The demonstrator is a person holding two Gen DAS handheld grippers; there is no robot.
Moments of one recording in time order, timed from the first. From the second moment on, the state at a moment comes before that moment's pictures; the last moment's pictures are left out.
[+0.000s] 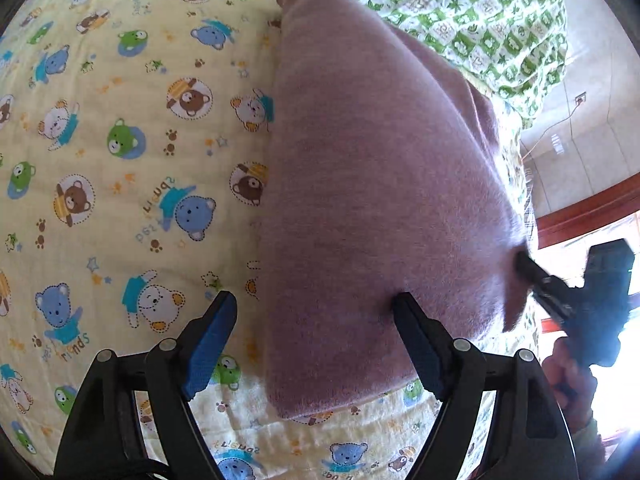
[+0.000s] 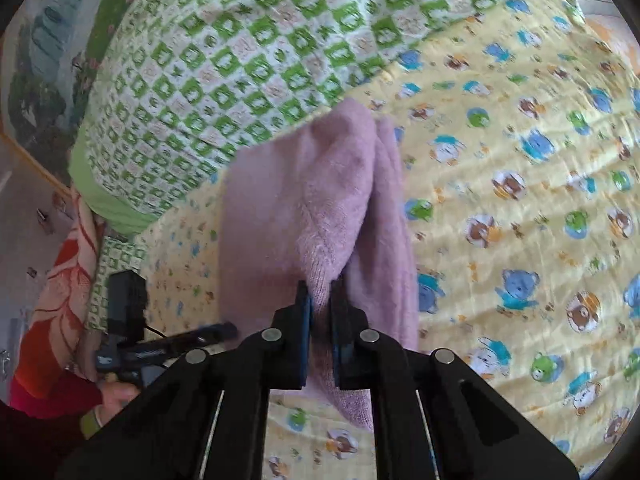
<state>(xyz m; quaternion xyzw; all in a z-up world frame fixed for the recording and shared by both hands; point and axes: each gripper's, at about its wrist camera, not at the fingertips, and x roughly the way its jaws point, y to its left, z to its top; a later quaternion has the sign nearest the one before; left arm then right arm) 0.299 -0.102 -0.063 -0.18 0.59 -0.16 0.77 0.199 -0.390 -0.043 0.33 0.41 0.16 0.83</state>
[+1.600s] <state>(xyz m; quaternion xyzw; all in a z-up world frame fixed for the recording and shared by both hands) 0.415 -0.088 -0.074 -0.29 0.56 -0.15 0.76 0.320 -0.411 -0.099 0.39 0.43 0.15 0.80</state>
